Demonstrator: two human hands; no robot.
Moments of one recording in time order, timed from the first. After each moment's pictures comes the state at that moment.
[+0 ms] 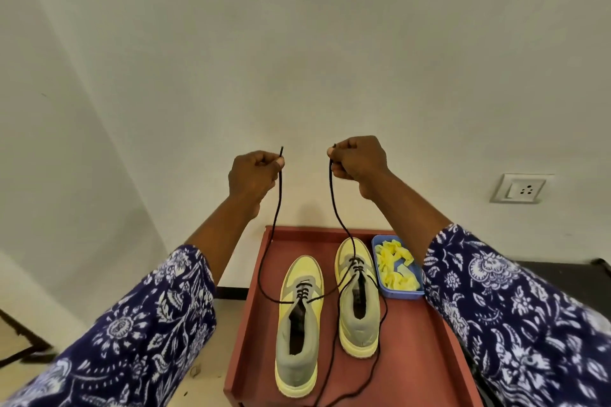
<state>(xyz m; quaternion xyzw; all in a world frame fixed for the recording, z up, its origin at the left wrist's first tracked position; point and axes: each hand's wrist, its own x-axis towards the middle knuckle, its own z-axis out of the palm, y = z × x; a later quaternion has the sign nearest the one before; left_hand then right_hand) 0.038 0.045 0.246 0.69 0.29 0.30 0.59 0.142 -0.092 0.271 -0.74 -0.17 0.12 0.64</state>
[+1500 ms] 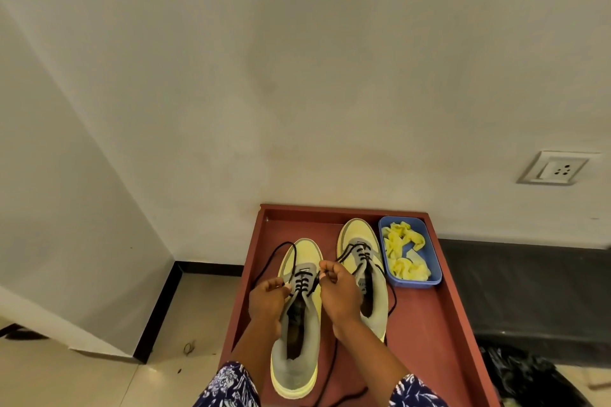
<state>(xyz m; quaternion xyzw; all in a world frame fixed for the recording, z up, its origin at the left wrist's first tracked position) 0.016 0.013 -0.022 0.49 0.53 0.11 0.69 0.074 -0.091 0.023 -0.80 -0.04 0.21 0.55</state>
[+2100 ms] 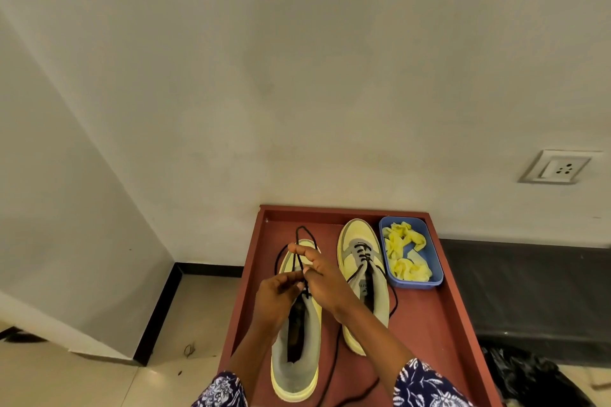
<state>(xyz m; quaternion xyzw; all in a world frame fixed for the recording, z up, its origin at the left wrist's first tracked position) 0.009 0.006 -0.003 0.70 0.30 0.14 0.63 0.084 -0.084 0.057 -0.75 -0.30 0.31 0.50</state>
